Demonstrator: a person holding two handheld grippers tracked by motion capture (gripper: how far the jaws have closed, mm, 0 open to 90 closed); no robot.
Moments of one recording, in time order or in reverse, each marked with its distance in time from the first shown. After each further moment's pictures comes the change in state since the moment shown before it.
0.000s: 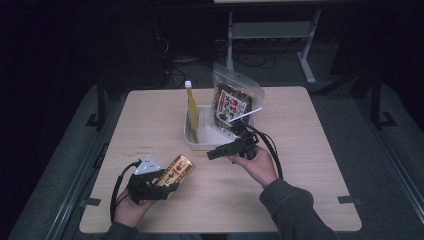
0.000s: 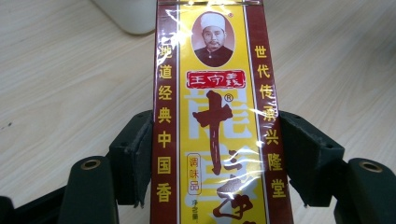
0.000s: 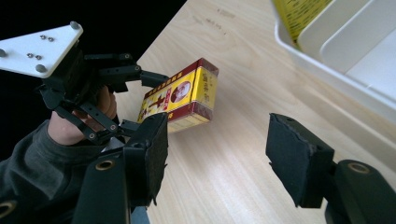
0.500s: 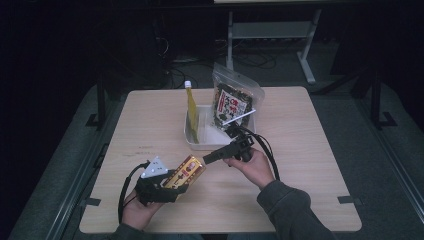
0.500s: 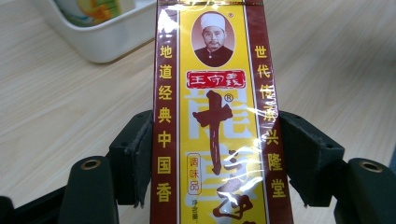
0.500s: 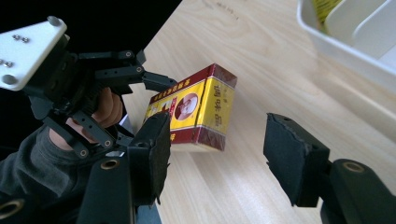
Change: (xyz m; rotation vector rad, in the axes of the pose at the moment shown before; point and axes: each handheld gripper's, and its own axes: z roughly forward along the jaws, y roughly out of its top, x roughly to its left) left arm -0.022 0.010 0.006 -0.046 -0.056 0.048; right arm 0.004 0.000 0.013 0.054 0.030 0.010
